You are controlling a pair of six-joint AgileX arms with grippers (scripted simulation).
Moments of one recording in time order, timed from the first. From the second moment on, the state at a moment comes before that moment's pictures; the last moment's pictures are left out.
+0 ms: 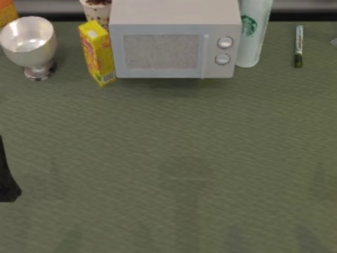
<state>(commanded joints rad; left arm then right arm) 0.00 0.00 0.00 0.00 0.00 0.00 0.00 0.00 0.00 0.00 0.00 0.00</state>
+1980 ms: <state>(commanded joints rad) -0.89 2.02 1.52 -0.14 -0.78 -0.48 0.00 0.00 0.00 0.00 0.00 0.00</state>
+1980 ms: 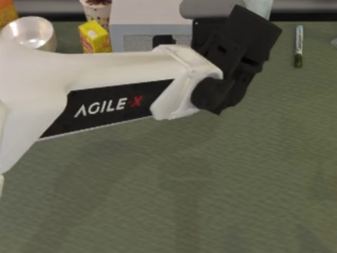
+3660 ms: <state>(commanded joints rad) -0.77 2.23 1.70 -0.05 -0.68 -0.39 0.00 0.00 0.00 0.00 0.00 0.00</state>
